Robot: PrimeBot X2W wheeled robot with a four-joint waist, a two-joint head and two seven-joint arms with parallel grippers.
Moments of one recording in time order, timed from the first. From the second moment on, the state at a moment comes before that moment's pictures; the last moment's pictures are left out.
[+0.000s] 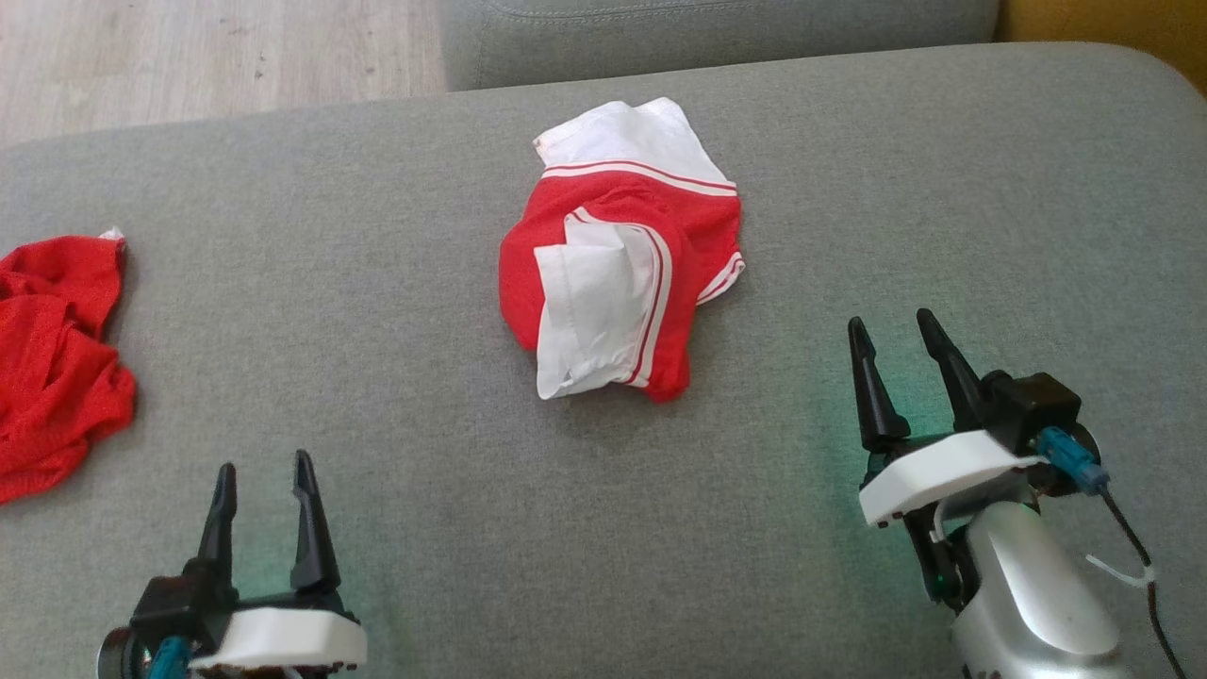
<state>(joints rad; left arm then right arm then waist) 0.01 0.06 0.01 0.28 -0.22 -0.02 -0.25 -0.29 -0.06 0.14 0.55 0.19 0.12 -0.26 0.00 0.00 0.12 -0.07</state>
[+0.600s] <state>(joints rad) -0.04 0.05 -0.10 0.32 -0.23 -0.04 -0.25 -0.41 -0.06 0.57 0.60 0.22 0.12 -0.26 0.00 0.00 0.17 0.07</state>
